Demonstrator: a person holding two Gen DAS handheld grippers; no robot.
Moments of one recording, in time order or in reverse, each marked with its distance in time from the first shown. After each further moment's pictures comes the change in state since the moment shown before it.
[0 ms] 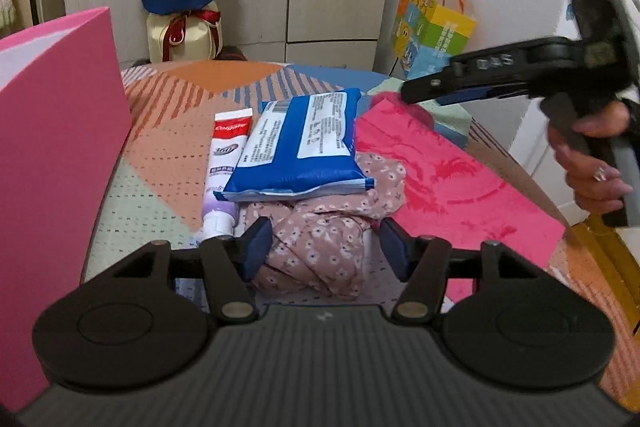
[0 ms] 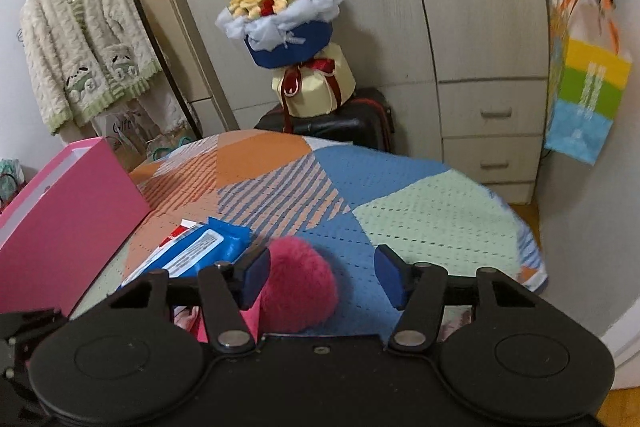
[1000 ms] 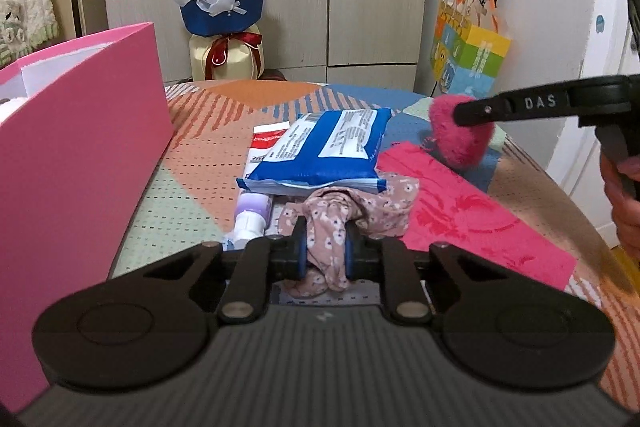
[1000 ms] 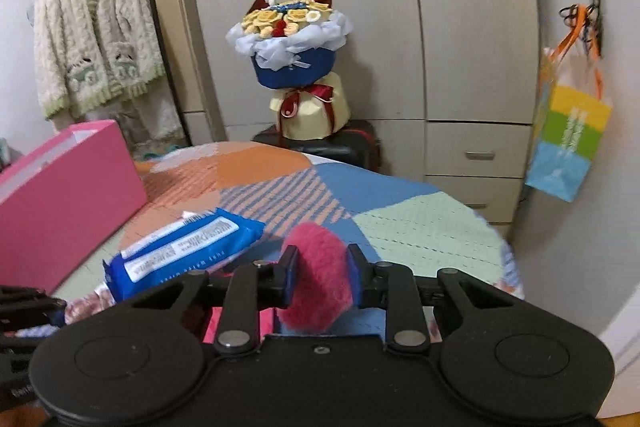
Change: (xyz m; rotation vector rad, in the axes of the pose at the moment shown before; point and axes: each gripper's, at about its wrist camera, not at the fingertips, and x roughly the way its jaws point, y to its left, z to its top) left arm -0.010 -0.006 -0.010 -0.040 -0.085 0.134; right arm -0.039 0.029 -0.027 -0.129 -0.109 -0.109
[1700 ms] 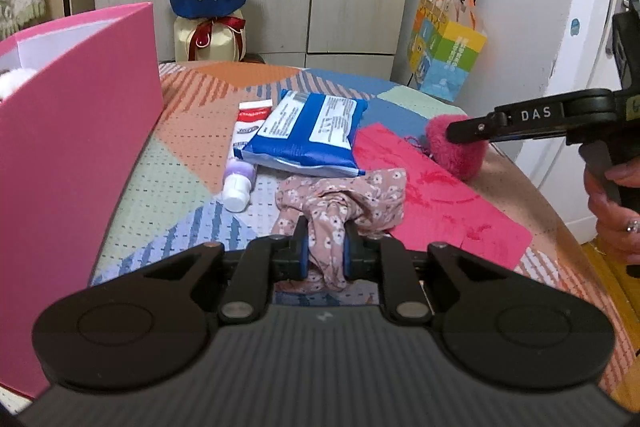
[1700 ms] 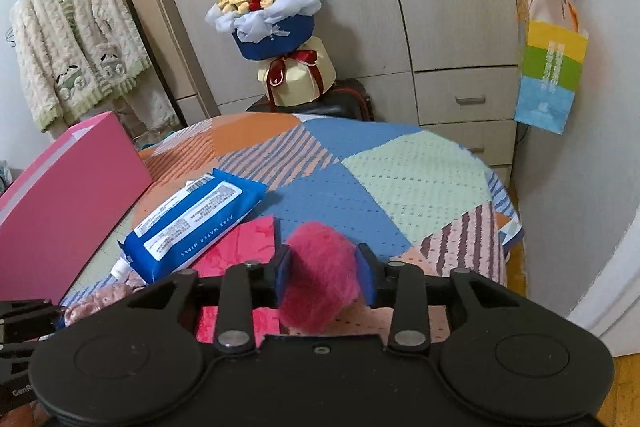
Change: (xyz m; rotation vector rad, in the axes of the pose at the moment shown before) left arm -0.020 0.007 -0.010 -0.036 0.041 -0.088; right arm -0.007 -0.015 -0.020 0.142 0.115 0.063
